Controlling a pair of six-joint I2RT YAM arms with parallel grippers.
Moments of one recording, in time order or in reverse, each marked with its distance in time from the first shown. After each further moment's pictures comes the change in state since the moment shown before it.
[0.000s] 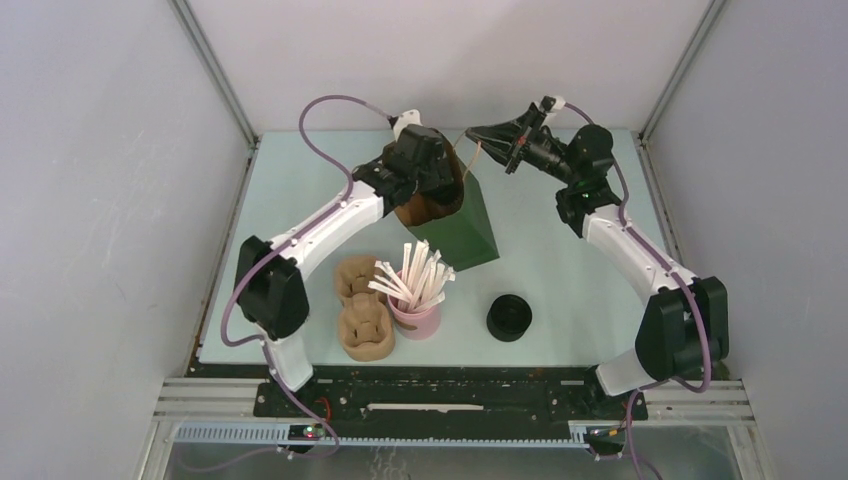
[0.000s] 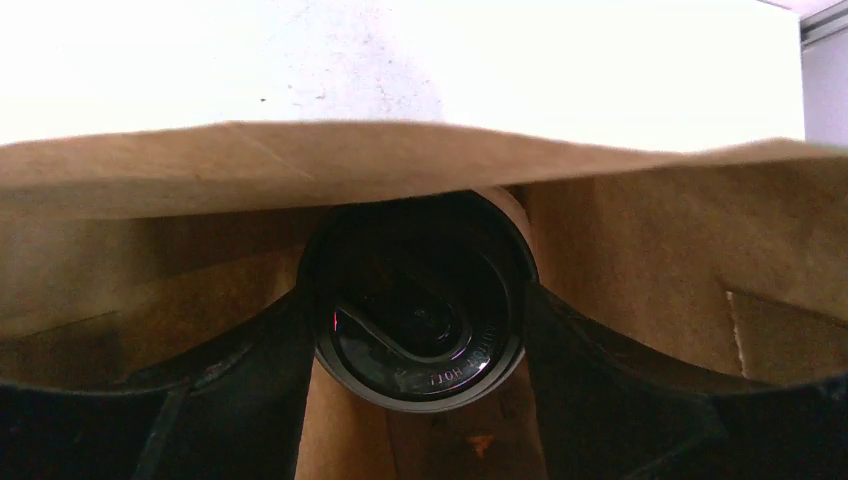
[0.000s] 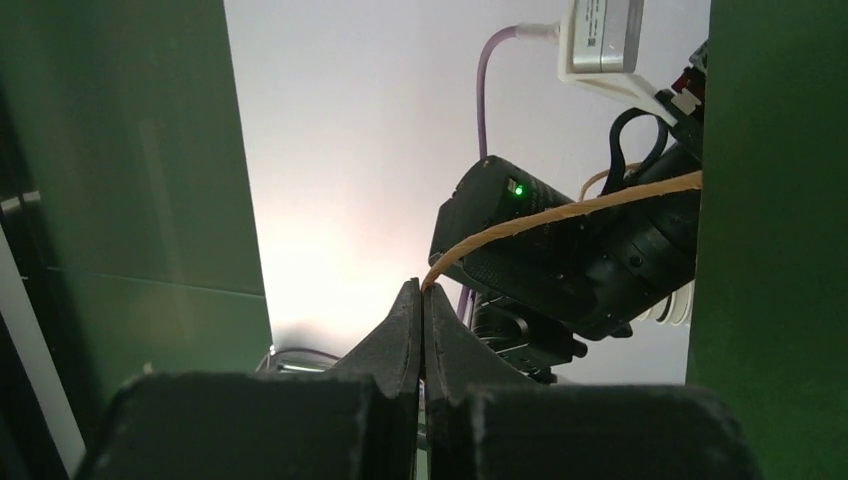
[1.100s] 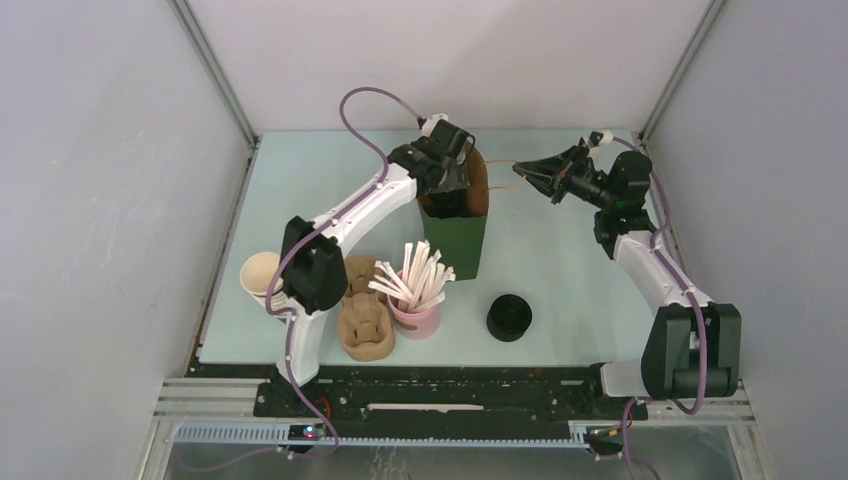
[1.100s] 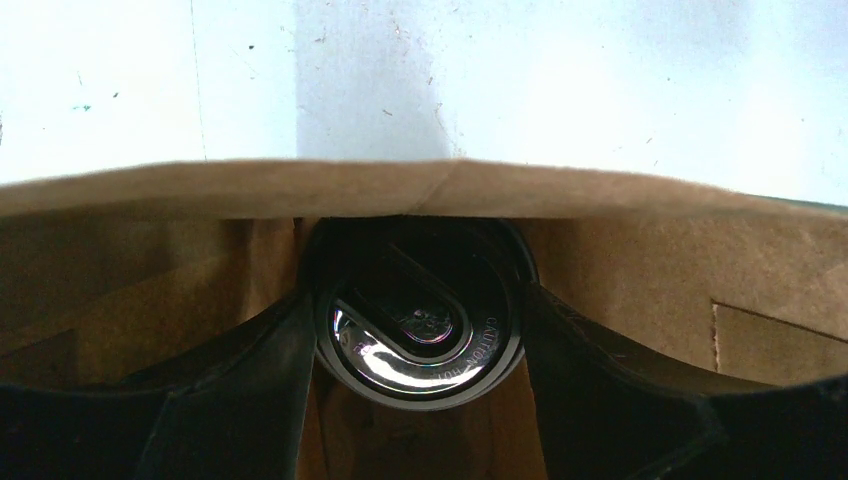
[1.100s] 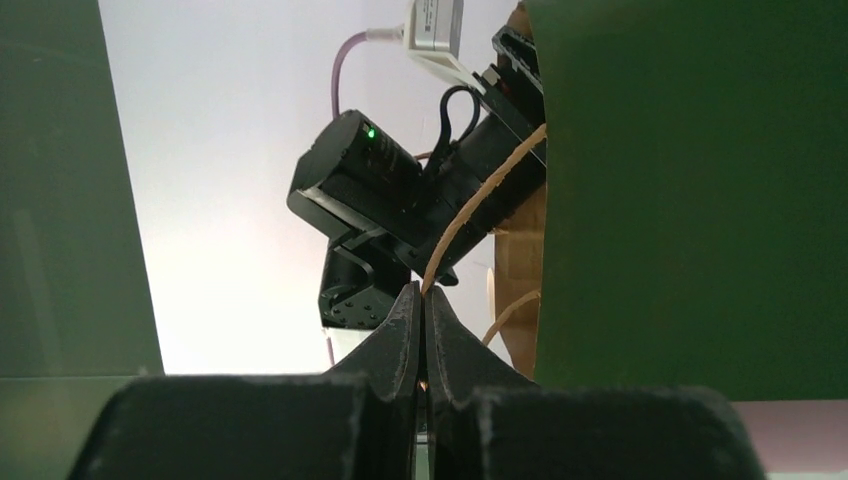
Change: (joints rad) left arm -0.031 0.276 0.353 -0.304 -0.031 0.022; right arm -0.268 -0.122 -0.265 -0.121 -0.140 -0.252
